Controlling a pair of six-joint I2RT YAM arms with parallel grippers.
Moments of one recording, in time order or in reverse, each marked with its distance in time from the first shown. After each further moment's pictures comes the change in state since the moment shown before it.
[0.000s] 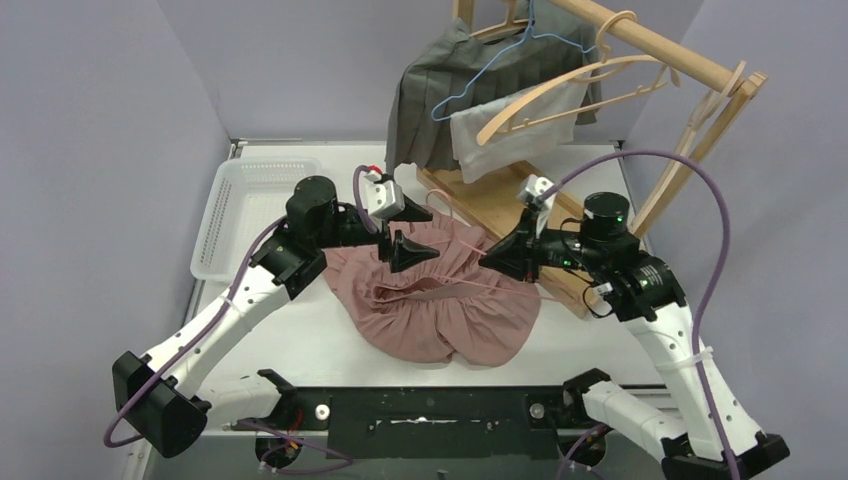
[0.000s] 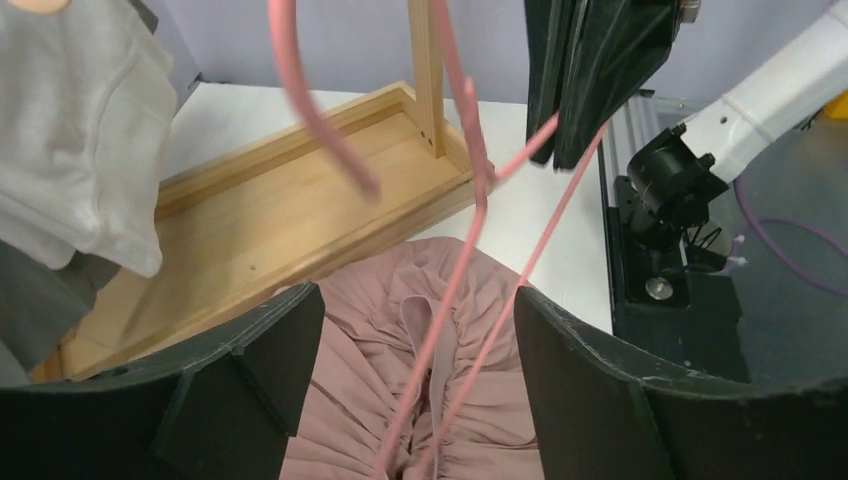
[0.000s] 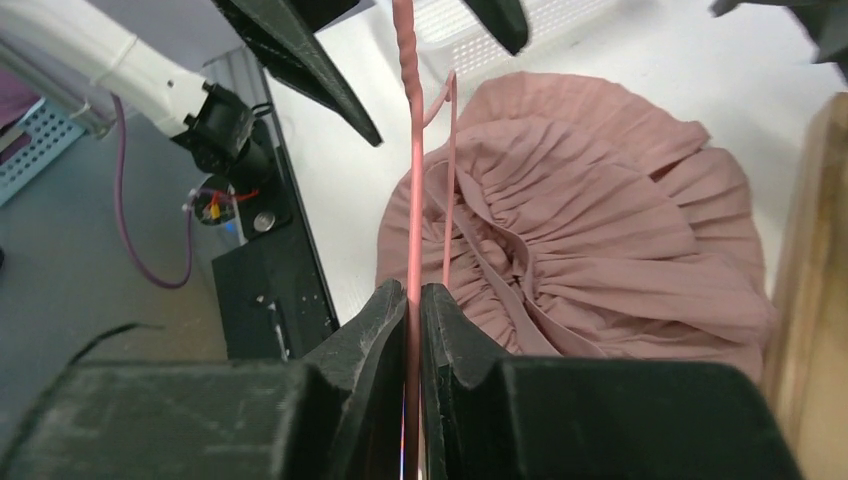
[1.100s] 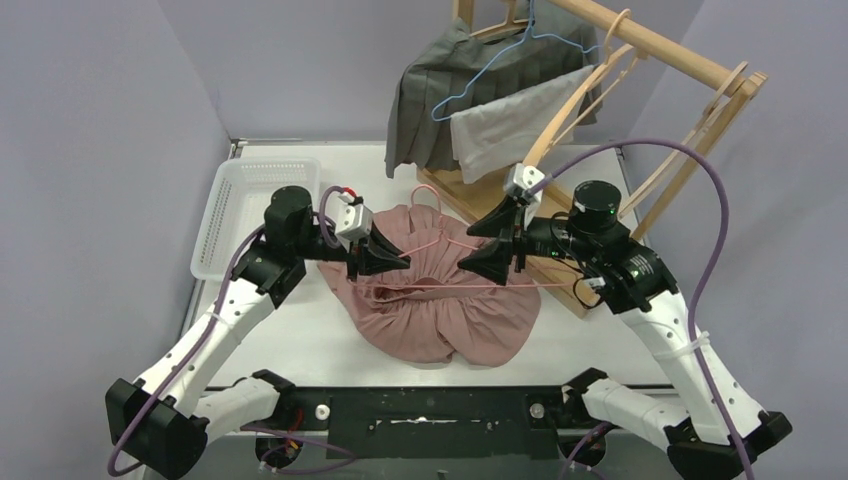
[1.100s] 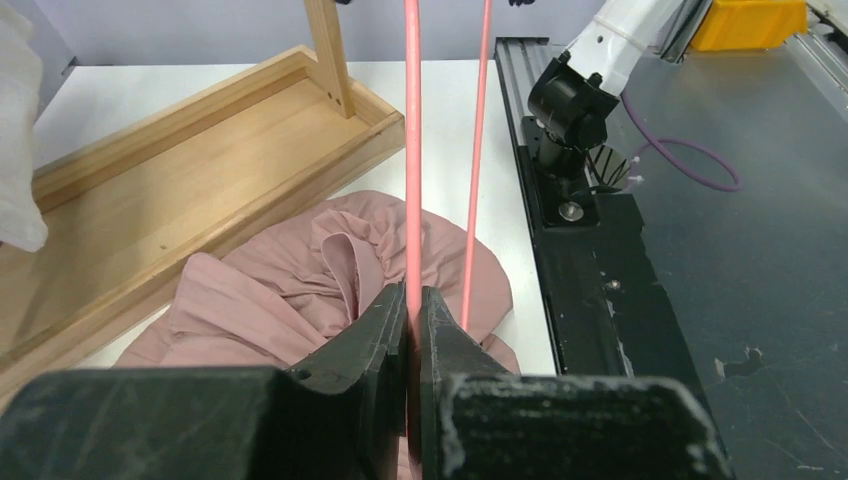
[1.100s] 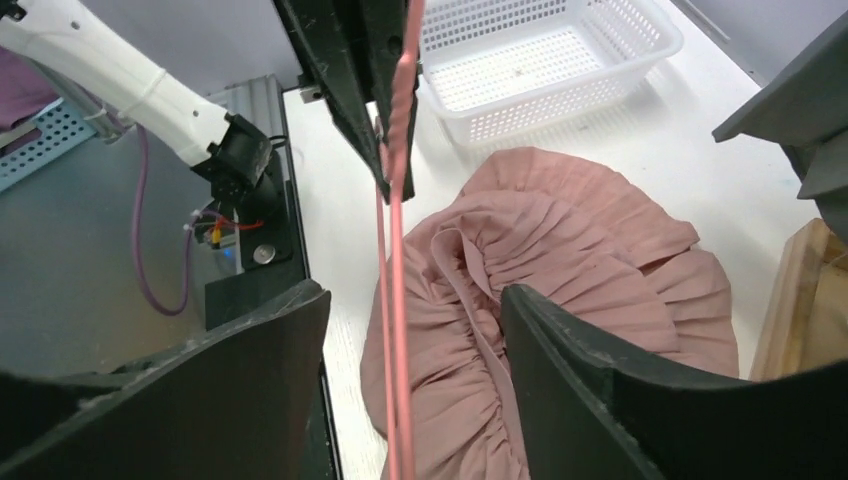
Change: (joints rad) left arm 0.162 -0.101 -0.135 -0.079 0.366 0.085; right arm 0.174 0.080 0.067 0.117 0.035 -0.030
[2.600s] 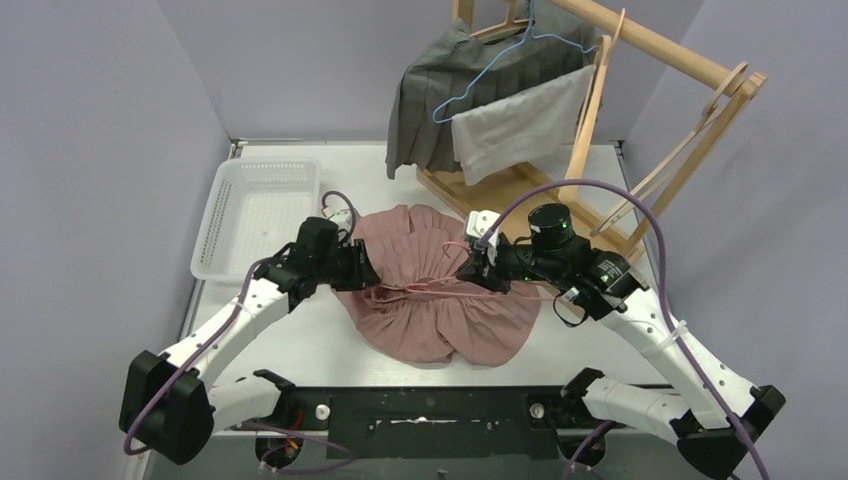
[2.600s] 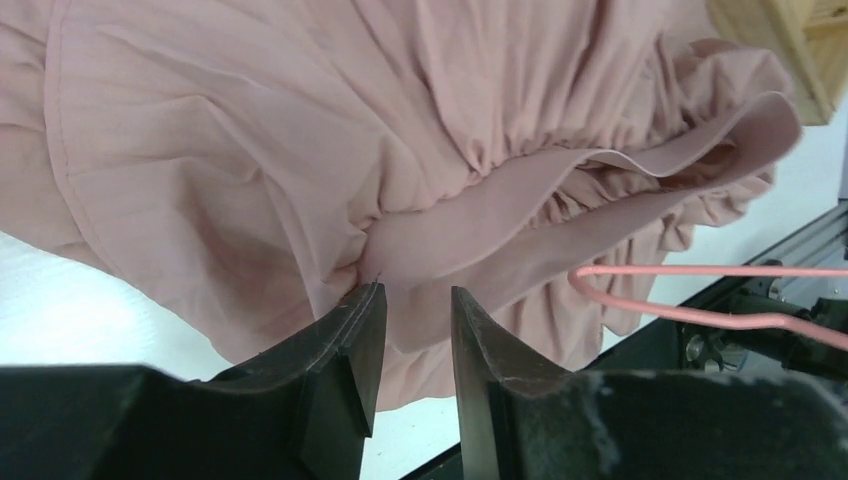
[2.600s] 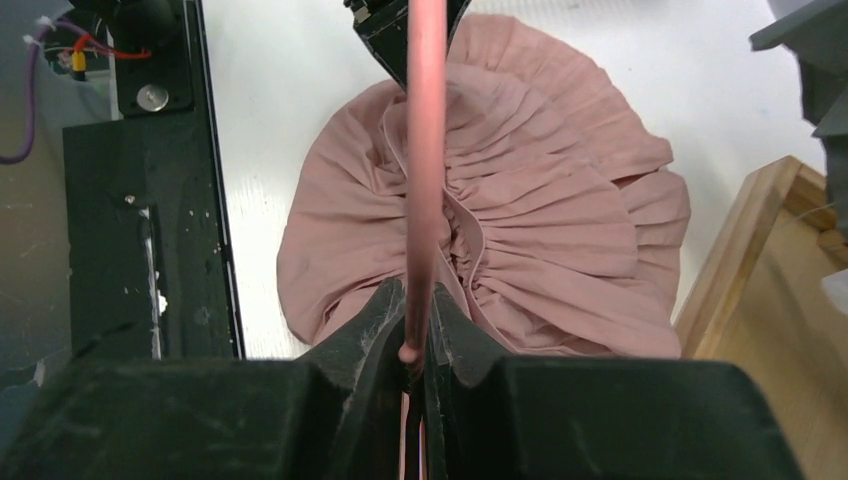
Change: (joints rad) left arm 0.003 0.058 -0.179 -0.343 -0.883 -0.656; right arm 0.170 0.038 -0.072 -0.158 0.260 -0.346
